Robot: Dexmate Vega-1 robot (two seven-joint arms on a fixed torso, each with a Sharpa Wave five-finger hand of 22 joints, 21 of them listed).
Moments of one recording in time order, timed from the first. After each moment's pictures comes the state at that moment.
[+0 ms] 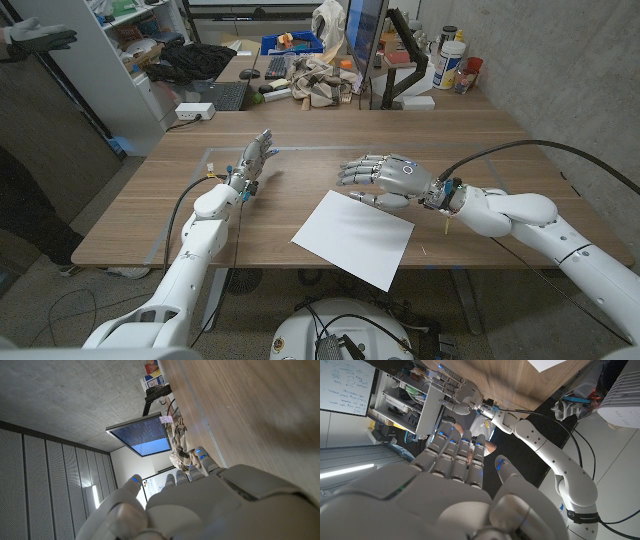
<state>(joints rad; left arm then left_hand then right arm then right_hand) 0.86 0.20 -0.03 -1.21 -0.17 -0.20 -0.34 0.05 0.09 0.49 0.18 0.21 -0.17 -0.08 0.19 0.18 -0.17 -0.09 0.20 0.18 -0.17 -0.03 0.19 0.19 -0.17 -0.03 0.76 0.18 -0.98 -0.76 -0.29 -1.72 -1.05 0.89 -0.43 0.21 0.14 0.56 -0.02 0.20 0.57 -0.04 0.19 0.18 0.52 0.01 0.22 0.18 0.39 -0.05 0.18 0.17 0.31 -0.04 0.51 0.19</state>
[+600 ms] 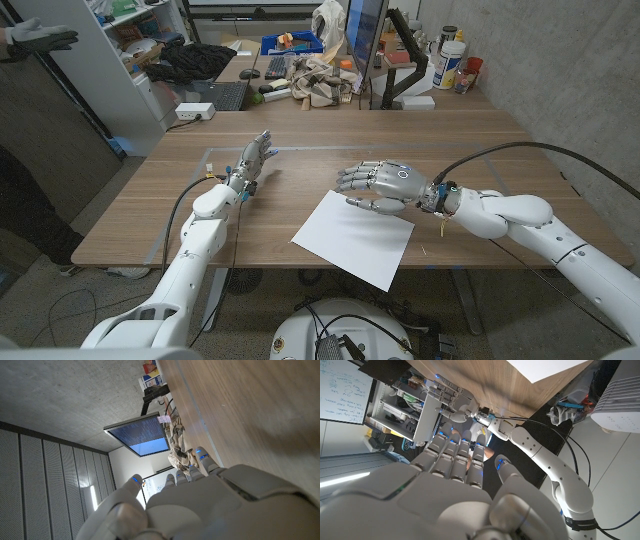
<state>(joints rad) 0.85 0.20 -0.03 -1.19 -0.17 -0.20 -0.35 0.05 0.09 0.49 0.18 0.21 -0.17 -0.08 0.19 0.18 -0.17 -0.09 0.20 0.18 -0.17 -0.03 0.19 0.19 -0.17 -0.03 0.76 0.18 -0.96 -0.77 -0.32 -1.71 -1.05 0.88 -0.40 0.21 0.13 0.57 -0.03 0.20 0.57 -0.04 0.19 0.18 0.52 0.01 0.22 0.18 0.39 -0.05 0.18 0.17 0.31 -0.04 0.51 0.19</state>
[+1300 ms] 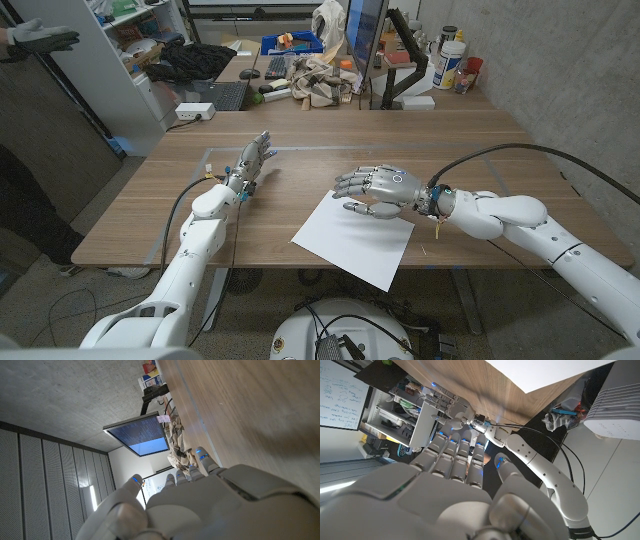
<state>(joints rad) 0.84 0.20 -0.04 -1.16 -0.17 -0.21 -0.36 0.05 0.09 0.50 0.18 0.21 -0.17 -0.08 0.19 0.18 -0.17 -0.09 0.20 0.18 -0.17 -0.03 0.19 0.19 -0.17 -0.03 0.75 0.18 -0.95 -0.77 -0.36 -1.70 -1.06 0.86 -0.36 0.23 0.14 0.59 -0.05 0.20 0.58 -0.04 0.19 0.18 0.52 0.01 0.22 0.18 0.40 -0.04 0.18 0.16 0.31 -0.04 0.50 0.19</state>
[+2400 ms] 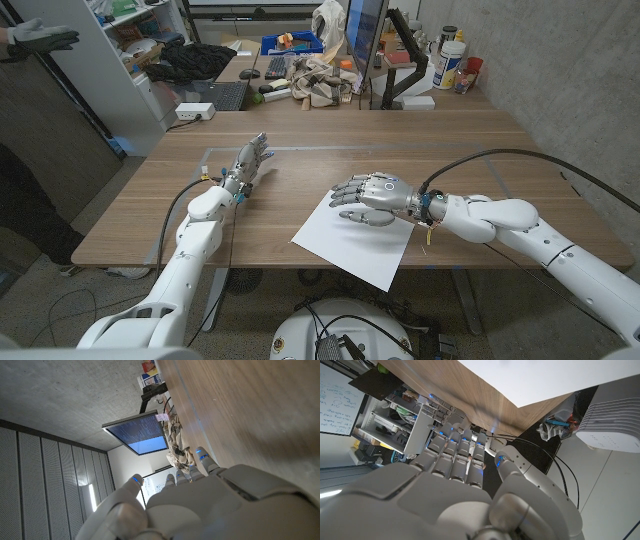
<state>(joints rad) 0.84 0.21 -0.06 -1.15 -0.18 -0.22 -0.37 0.05 0.09 0.50 0.18 0.21 -0.17 -0.08 0.19 0.18 -0.17 -0.09 0.20 0.18 -0.17 -0.03 0.19 0.19 -0.17 -0.03 0.75 0.18 -0.94 -0.77 -0.42 -1.71 -1.11 0.81 -0.35 0.24 0.13 0.60 -0.08 0.19 0.58 -0.04 0.19 0.18 0.54 0.01 0.22 0.18 0.40 -0.04 0.18 0.17 0.31 -0.04 0.50 0.19</state>
